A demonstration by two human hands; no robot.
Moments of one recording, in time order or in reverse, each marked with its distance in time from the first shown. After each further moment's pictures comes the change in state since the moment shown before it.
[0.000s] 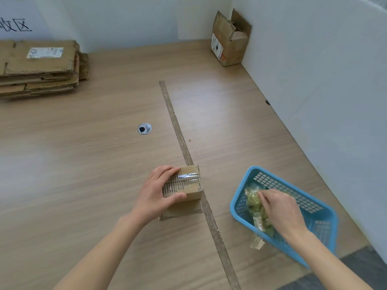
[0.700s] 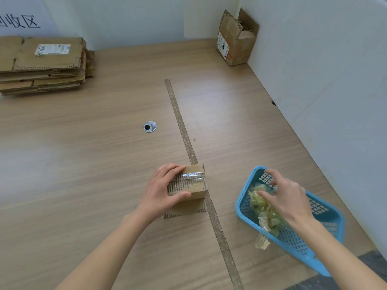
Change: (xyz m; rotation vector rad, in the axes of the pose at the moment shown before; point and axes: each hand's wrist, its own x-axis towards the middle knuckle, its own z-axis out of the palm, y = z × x) left_hand -0.001 -0.008 0.004 0.030 0.024 0.021; right_hand 0.026 -0.007 -0.016 0.038 0.019 0.093
